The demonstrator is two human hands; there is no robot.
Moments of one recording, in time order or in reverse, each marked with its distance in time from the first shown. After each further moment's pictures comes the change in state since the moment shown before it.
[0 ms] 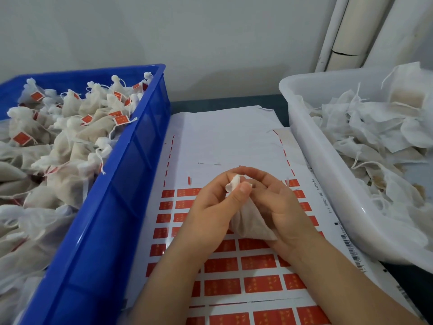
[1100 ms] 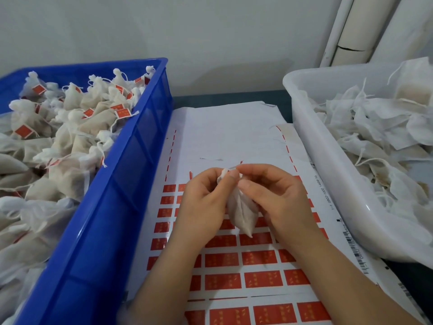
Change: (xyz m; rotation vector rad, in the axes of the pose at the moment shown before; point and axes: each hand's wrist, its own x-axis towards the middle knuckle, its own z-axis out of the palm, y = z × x) left_hand 0.005 -0.003 -0.004 0.268 0.237 0.080; right_hand -0.001 0.002 -0.003 -0.426 0.006 -0.307
